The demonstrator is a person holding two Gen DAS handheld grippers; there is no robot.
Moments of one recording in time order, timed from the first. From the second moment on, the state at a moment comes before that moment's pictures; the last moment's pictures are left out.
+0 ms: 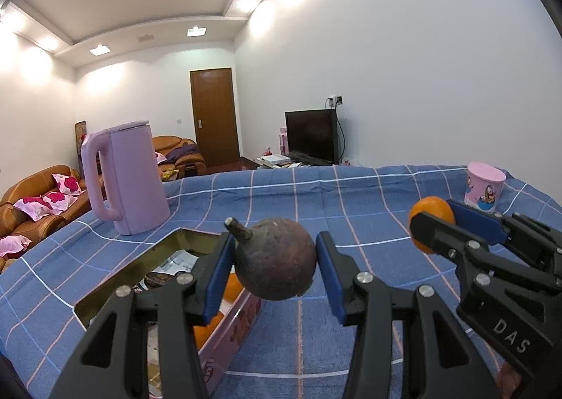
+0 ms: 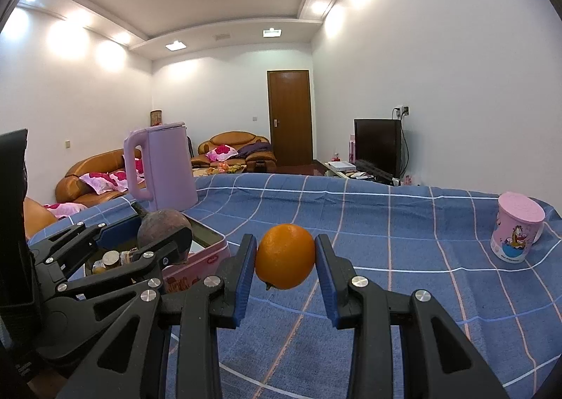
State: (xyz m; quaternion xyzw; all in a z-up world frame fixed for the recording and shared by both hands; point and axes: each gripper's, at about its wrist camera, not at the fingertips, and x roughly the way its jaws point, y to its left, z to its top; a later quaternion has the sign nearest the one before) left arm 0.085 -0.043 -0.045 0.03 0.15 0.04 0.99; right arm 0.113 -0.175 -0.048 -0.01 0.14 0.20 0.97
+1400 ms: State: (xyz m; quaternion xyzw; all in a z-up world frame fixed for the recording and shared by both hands) left arm 0.070 0.040 -0.037 -0.01 0.20 0.08 0.98; right arm 0.112 -0.115 -0.034 -0.02 0.14 0.27 0.95
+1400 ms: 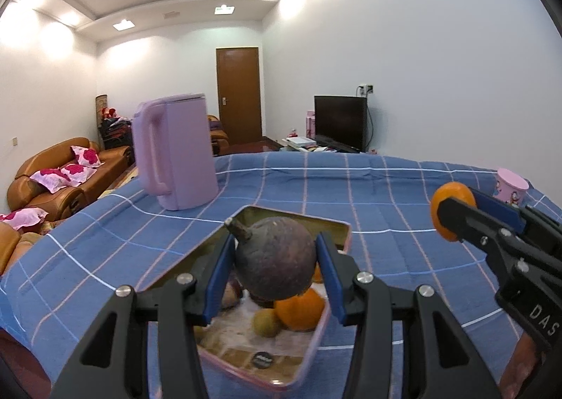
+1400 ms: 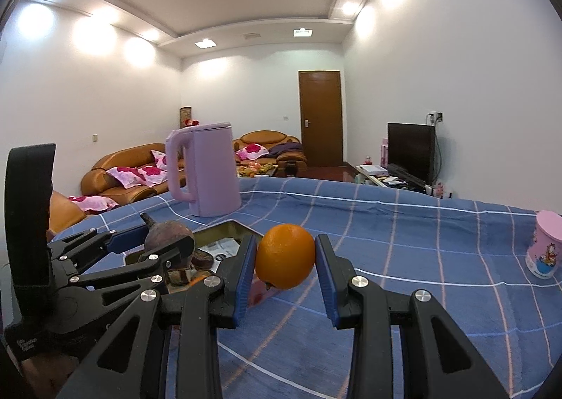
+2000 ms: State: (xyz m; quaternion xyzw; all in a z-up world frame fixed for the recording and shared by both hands) left arm 0.069 0.121 -0.040 -0.04 0.24 0.14 0.96; right arm 0.119 -0.051 -0.033 -0.04 0.15 0.33 0.93
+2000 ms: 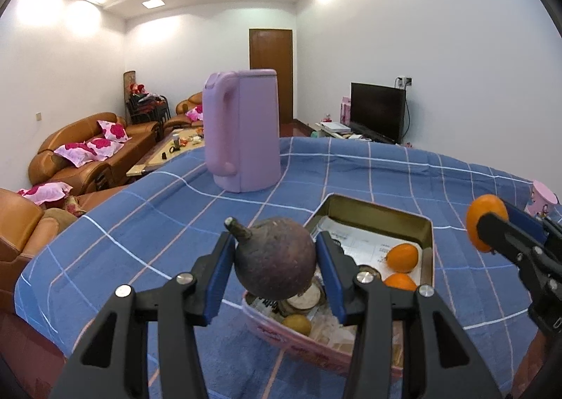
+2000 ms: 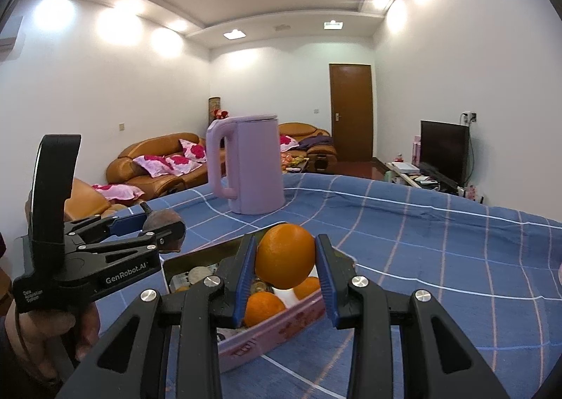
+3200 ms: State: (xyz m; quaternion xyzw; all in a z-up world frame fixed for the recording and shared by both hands) left arm 0.076 0.118 -0.061 -0.03 0.29 0.09 0.95; right arm 0.121 -0.008 -0.070 -0.09 0.24 0.37 0.89
